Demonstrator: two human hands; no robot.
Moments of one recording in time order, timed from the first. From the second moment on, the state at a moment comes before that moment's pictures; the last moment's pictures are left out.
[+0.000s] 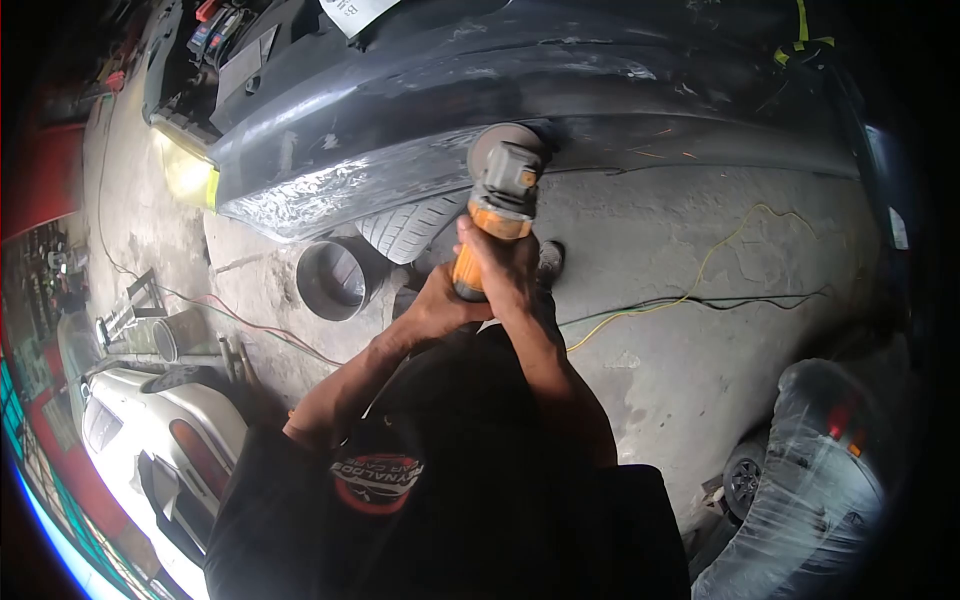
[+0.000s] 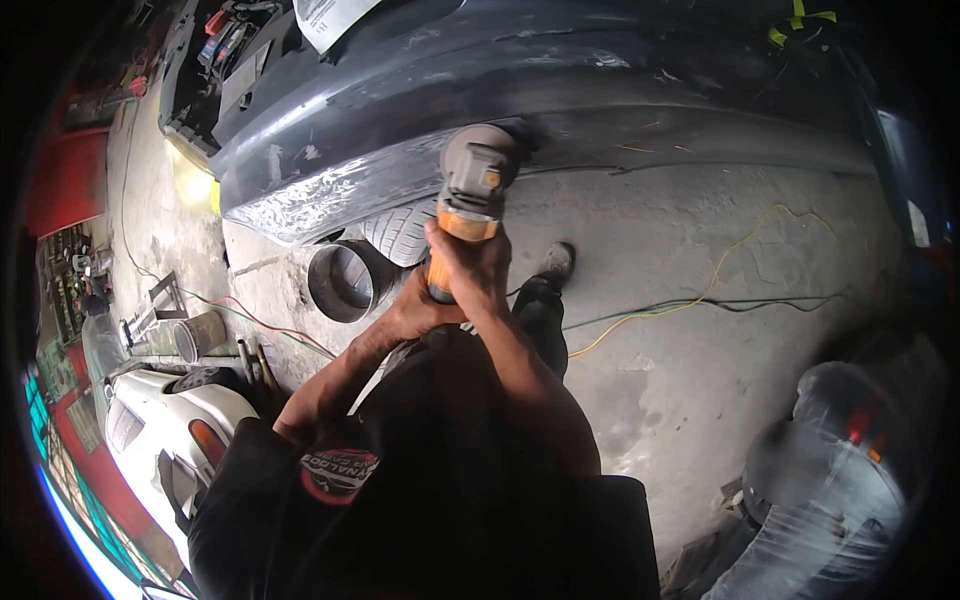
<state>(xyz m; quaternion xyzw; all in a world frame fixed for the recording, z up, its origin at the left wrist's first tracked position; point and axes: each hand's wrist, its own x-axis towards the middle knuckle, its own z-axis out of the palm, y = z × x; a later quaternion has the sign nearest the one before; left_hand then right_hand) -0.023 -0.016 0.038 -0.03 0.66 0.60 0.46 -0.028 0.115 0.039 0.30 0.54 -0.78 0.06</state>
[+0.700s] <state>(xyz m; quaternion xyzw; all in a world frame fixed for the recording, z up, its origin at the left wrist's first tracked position) 0.016 -0.048 0.032 -0.06 0.73 0.57 0.36 -0.013 0.078 0.013 0.17 0.54 -0.82 0.10</state>
